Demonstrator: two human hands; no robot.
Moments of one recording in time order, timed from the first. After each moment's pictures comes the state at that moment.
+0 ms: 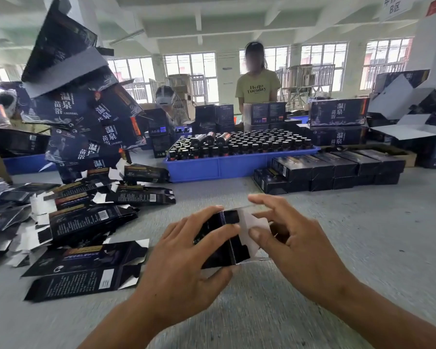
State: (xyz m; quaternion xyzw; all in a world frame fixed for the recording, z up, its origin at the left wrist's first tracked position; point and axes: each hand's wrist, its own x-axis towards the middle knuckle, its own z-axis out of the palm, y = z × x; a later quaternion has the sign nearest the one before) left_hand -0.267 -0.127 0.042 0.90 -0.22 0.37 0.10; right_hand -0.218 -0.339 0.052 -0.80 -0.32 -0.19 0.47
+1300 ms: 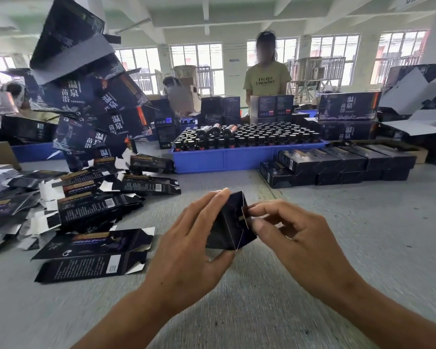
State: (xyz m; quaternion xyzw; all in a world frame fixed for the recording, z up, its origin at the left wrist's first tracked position) left_hand -0.272 -0.133 0.042 0.89 -0.18 0.36 0.21; right_hand -0.227 -0.332 0.051 -0.77 -0.33 -0.18 0.52
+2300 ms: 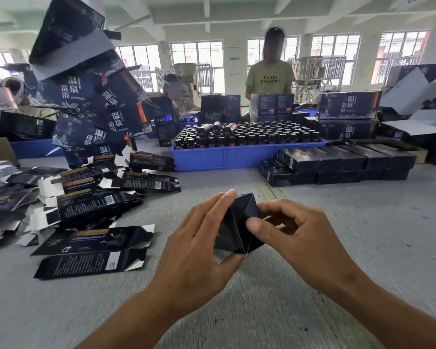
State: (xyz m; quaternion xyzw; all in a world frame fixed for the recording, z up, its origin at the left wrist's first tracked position) left_hand -0.275 -0.145 0.042 0.90 -0.18 0.36 0.18; right_hand -0.223 -0.336 0.051 -0.77 -0.30 -0.13 0.55
